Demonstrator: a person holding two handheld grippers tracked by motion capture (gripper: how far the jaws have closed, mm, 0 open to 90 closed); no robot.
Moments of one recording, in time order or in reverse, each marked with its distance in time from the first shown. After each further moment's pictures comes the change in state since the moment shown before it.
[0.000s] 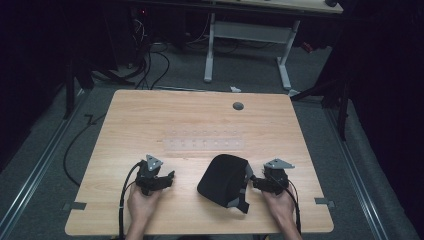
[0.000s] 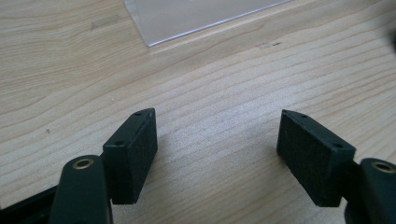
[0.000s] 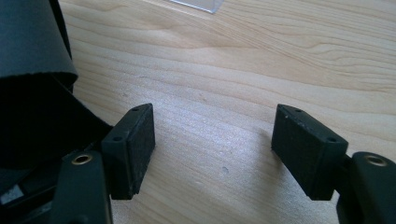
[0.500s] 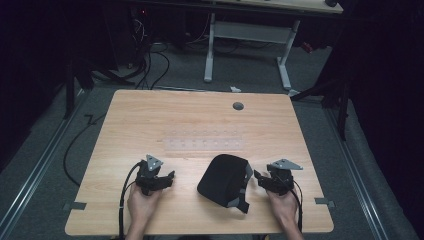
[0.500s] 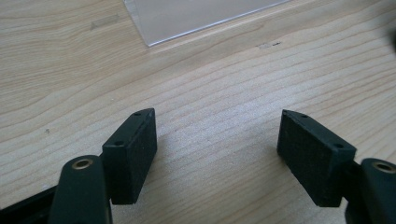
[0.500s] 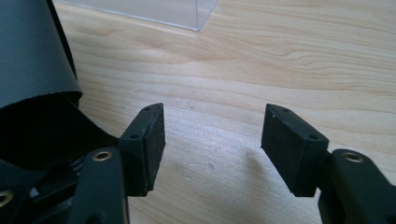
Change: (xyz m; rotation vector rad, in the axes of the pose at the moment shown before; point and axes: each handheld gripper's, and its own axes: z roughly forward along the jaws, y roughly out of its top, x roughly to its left) left arm 0.000 0.000 0.000 0.001 0.000 0.001; right arm -0.007 -0.002 -0.016 -0.066 0.001 0.069
